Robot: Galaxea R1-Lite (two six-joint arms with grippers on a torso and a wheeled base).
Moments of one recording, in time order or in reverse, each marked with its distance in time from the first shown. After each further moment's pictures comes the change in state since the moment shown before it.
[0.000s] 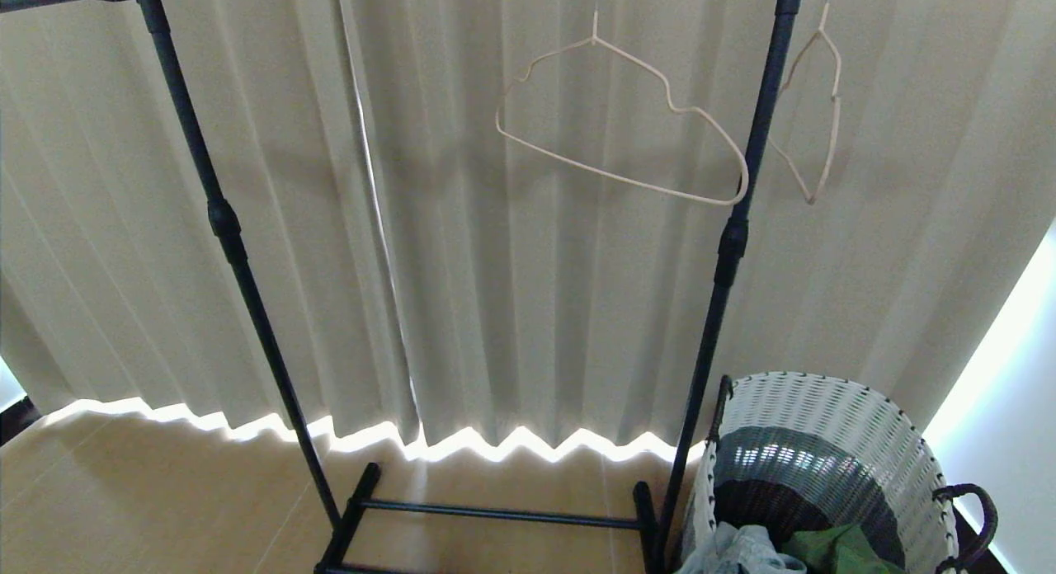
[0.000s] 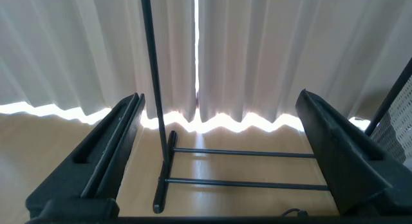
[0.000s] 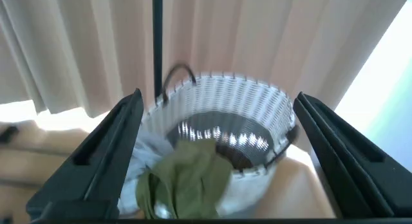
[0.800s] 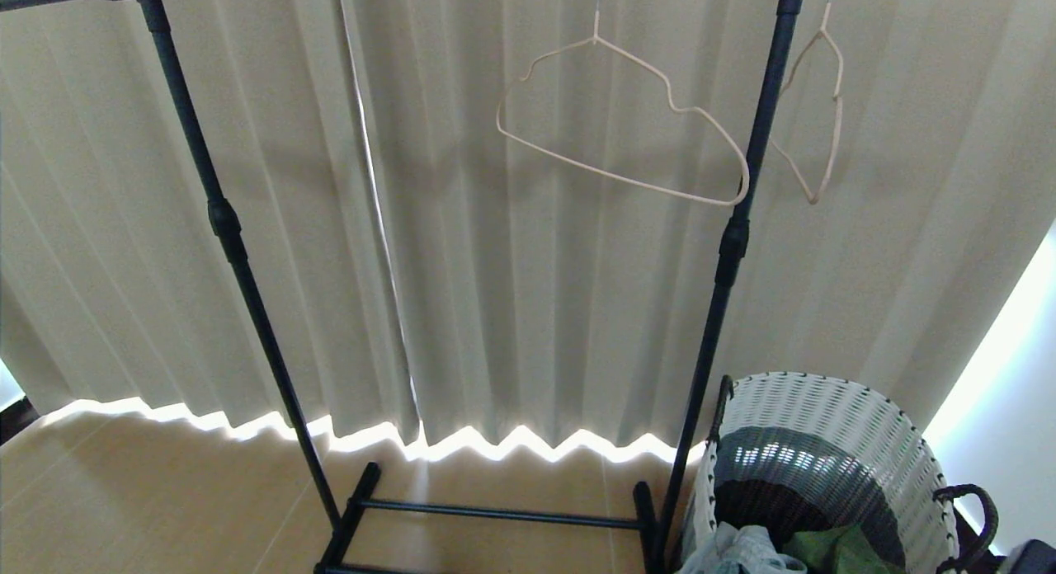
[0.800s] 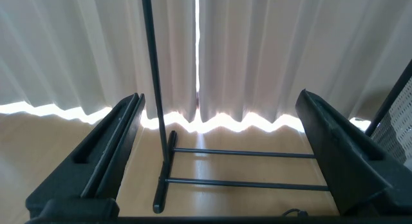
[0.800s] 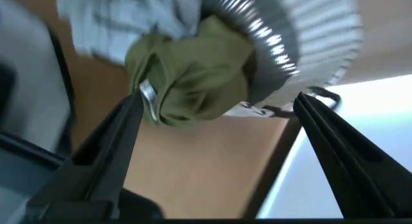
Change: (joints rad) left arm 0.000 0.000 -0.001 0.000 0.000 0.000; right arm 0.117 0.923 -0.077 -0.057 -0.015 -0.489
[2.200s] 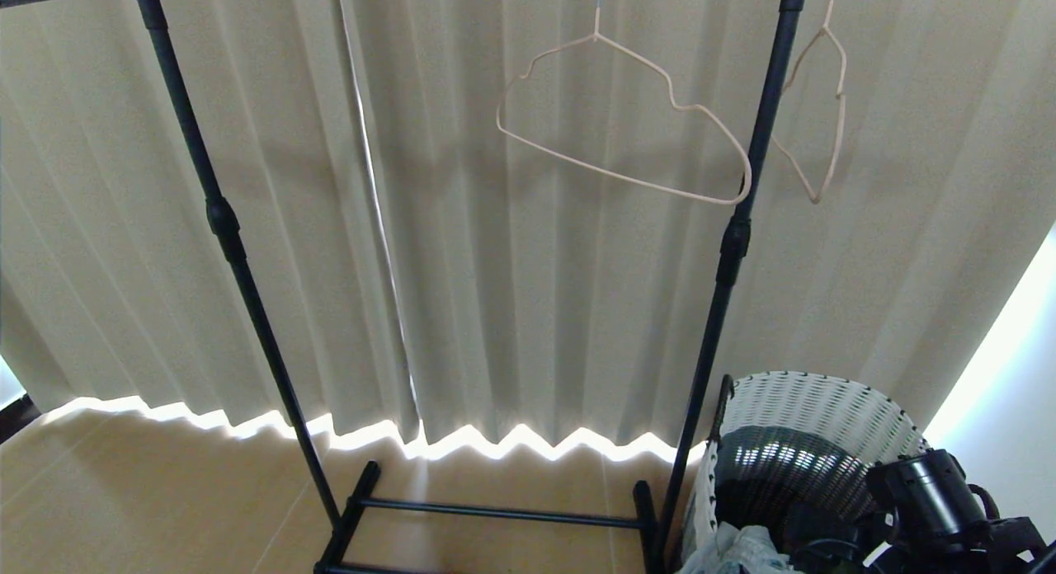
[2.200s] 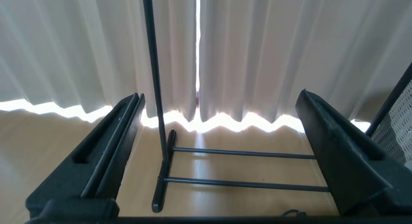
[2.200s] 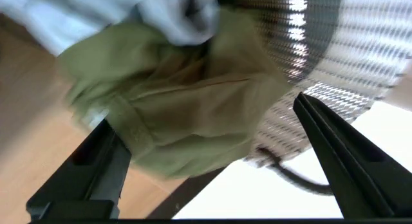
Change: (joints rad) left arm 0.000 0.000 0.000 0.000 0.006 -0.009; right arm 0.093 0.901 -0.033 -0.579 -0.202 -0.182
